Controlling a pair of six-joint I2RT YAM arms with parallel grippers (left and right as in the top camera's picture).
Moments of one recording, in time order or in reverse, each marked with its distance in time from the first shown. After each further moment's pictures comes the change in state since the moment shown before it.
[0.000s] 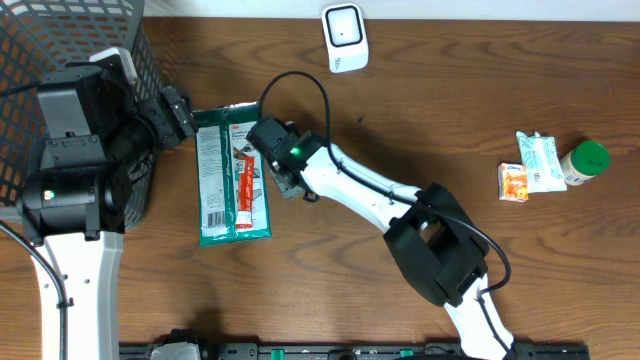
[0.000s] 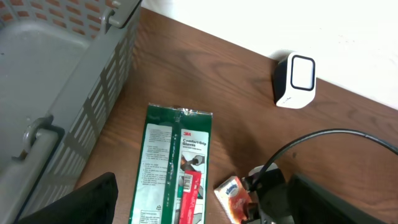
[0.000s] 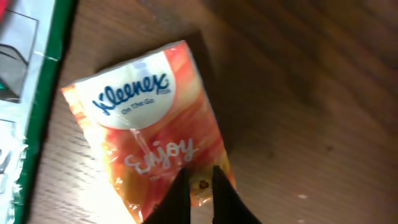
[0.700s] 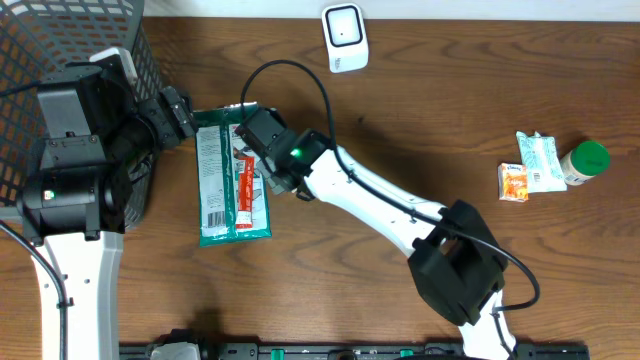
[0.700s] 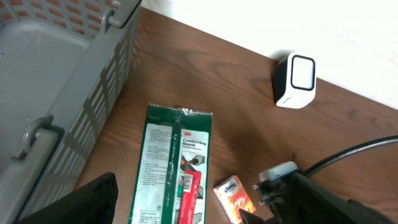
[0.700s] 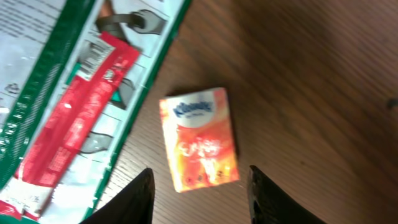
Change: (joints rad) left arm 0.000 0.000 0.000 0.000 0.000 0.000; right arm 0.048 -0.113 0.026 0.016 0.005 -0.087
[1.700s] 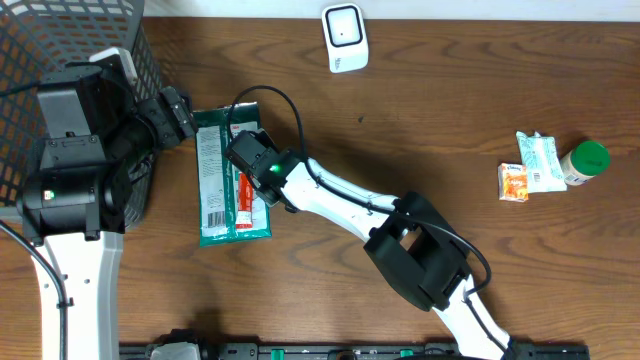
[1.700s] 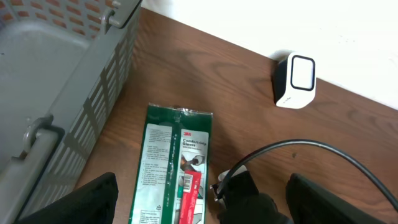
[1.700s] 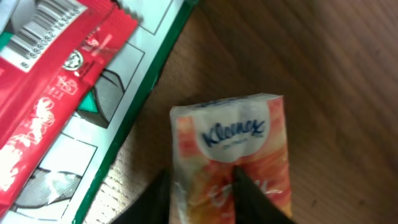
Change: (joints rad) left arm 0.000 0.000 0.000 0.000 0.000 0.000; right arm 0.034 0.170 0.007 0.087 0.077 -0.027
